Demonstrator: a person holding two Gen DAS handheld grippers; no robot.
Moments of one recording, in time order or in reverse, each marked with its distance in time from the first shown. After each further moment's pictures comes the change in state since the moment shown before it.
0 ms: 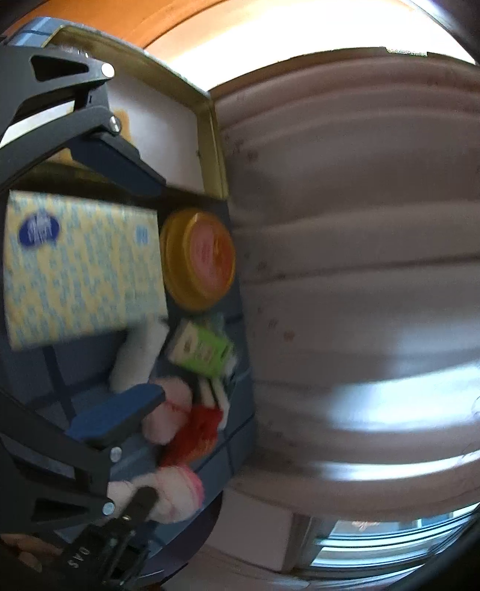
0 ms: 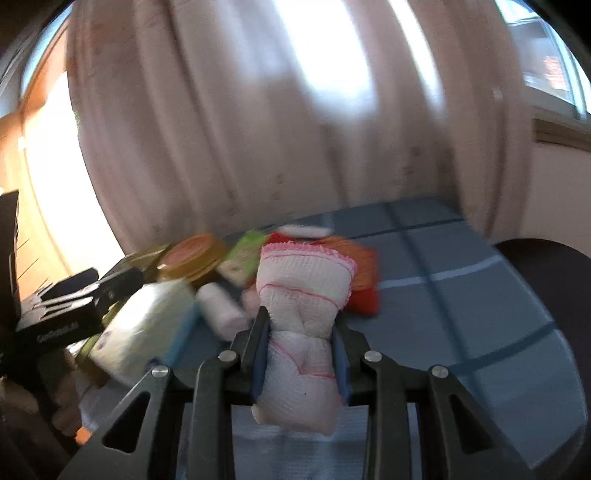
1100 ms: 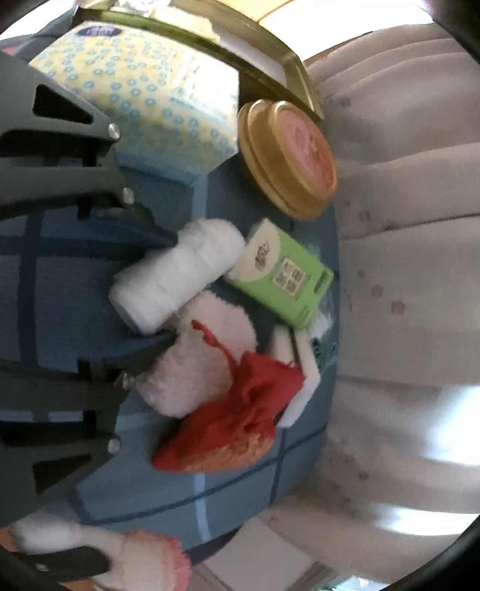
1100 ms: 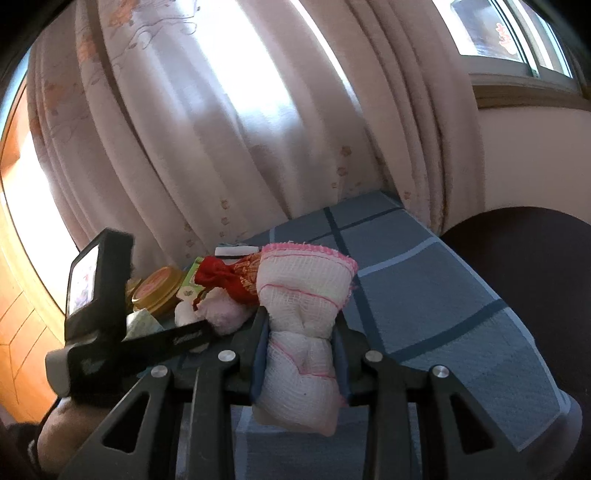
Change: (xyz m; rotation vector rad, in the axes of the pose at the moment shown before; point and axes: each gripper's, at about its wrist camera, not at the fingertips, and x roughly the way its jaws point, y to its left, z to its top) left arm 0.089 -0.102 -0.011 -0.150 0.357 0.093; right arm -0.016 -0.060 0.001 0.164 -0.047 -0.024
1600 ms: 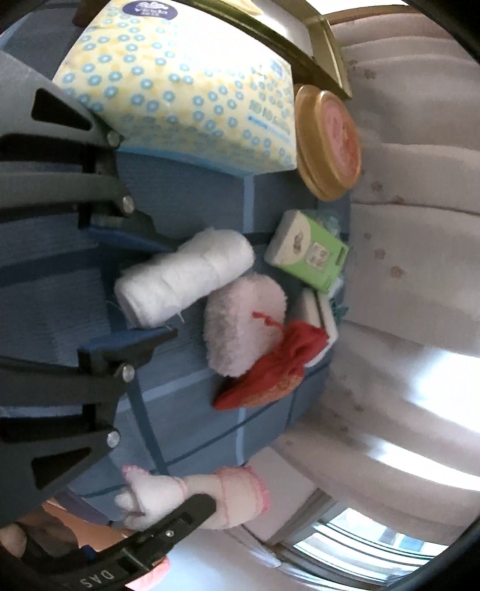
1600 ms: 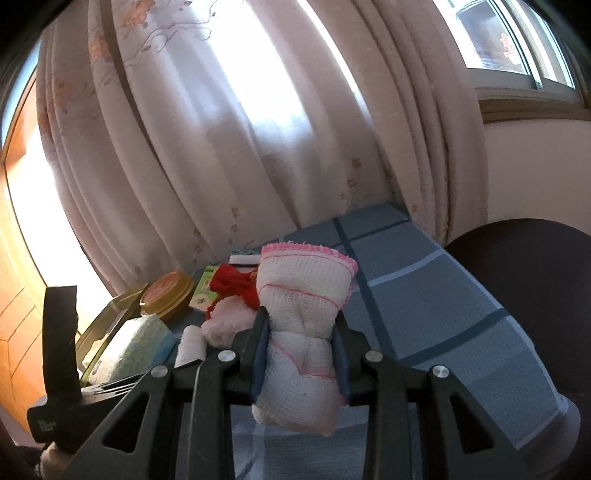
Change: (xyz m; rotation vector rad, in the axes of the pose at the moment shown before) left arm -0.032 0.045 -0.042 0.025 -0.006 -0.331; right arm -0.006 0.013 0.000 -0.036 -0.032 0.009
